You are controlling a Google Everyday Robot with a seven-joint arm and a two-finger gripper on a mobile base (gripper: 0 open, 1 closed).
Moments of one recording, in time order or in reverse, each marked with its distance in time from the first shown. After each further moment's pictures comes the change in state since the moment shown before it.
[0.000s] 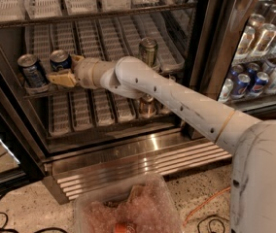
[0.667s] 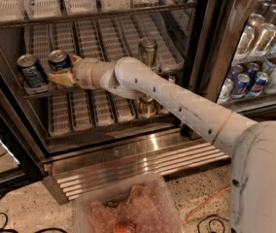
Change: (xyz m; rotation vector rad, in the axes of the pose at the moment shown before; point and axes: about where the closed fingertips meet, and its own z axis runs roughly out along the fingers) arm -0.006 0.002 0.003 -0.013 -0.032 -0.003
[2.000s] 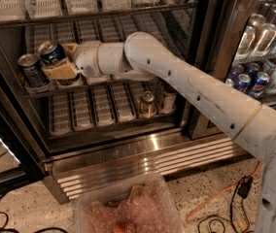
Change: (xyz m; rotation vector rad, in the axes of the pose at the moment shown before) arm -0.070 0.037 -0.045 -0.149 0.026 -0.106
